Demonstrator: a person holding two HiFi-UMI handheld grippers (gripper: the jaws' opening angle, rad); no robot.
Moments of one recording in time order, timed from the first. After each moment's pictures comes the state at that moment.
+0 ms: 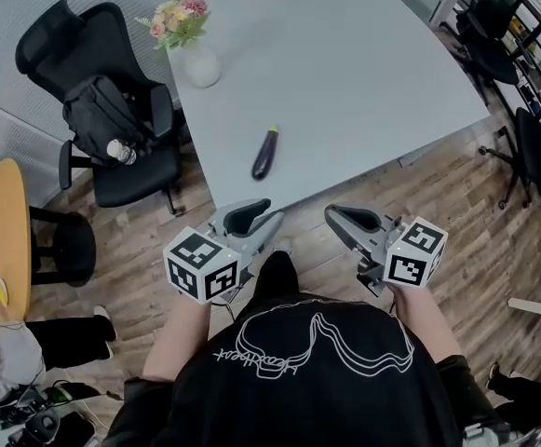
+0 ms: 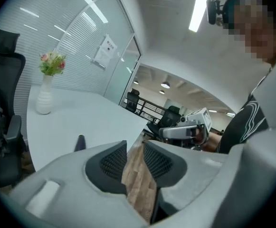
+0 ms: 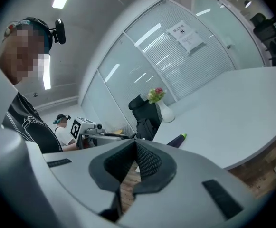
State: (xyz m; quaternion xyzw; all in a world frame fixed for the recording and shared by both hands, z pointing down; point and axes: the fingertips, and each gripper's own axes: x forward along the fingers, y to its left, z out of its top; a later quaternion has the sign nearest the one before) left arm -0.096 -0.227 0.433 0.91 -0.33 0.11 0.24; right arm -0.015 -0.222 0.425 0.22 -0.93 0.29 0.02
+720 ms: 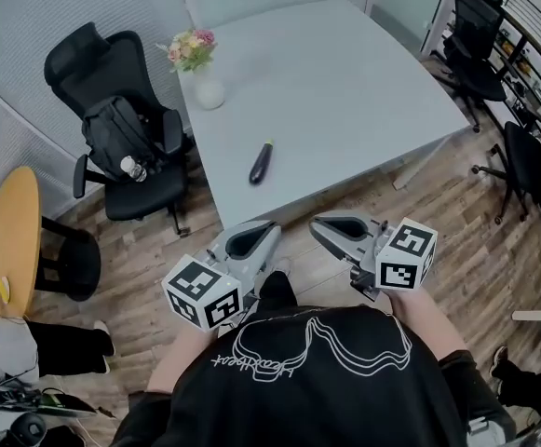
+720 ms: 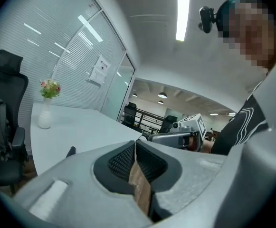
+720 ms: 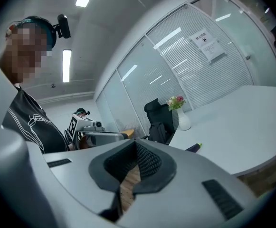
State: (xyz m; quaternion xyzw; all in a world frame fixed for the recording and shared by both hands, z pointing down) left arm -0.061 -0.127 0.356 0.91 -0.36 0.05 0.18; right arm -0.011 -0.131 0.361 0.16 -0.97 0.21 0.02
